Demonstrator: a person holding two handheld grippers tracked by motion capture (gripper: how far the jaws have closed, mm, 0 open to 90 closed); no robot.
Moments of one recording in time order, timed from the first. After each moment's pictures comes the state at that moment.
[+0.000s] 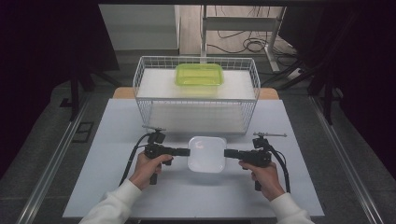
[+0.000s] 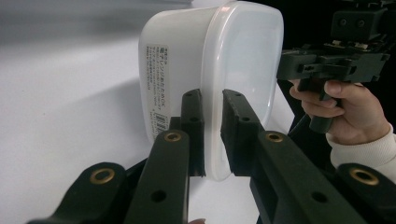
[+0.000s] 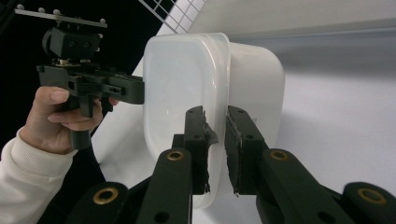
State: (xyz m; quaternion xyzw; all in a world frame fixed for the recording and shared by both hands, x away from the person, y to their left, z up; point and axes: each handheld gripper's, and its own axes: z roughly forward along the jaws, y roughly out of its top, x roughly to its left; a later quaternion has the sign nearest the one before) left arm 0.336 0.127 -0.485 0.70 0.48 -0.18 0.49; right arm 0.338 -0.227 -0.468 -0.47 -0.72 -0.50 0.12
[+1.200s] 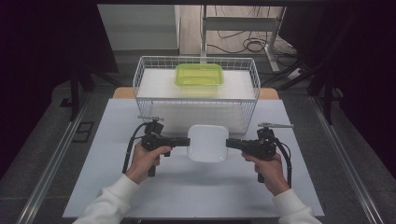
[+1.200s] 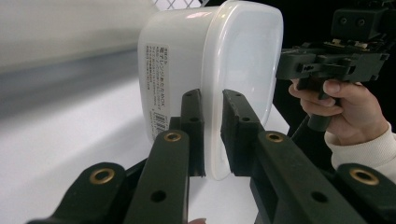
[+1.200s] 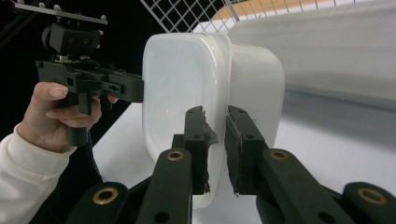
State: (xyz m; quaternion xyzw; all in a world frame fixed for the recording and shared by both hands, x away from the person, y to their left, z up) left arm 0.336 0.128 -0.435 0.72 0.45 -0.12 0.52; right arm 0.340 -0.226 -0.425 -0.42 -0.73 -0.54 0.06
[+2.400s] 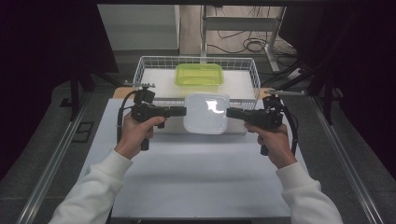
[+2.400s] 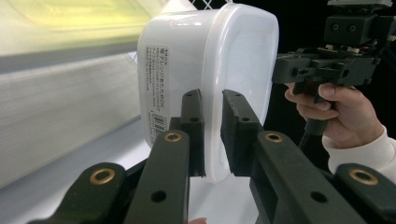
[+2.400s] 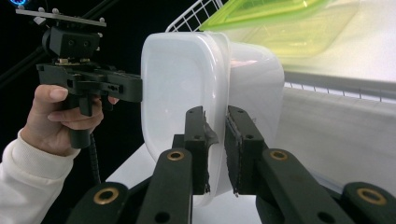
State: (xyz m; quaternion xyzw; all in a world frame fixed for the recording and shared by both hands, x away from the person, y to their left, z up) left arm 0.353 0.142 -0.336 0.71 0.42 -0.06 0.56; right arm 0.369 -0.213 -0.333 -0.38 -0.72 -0.58 0.03
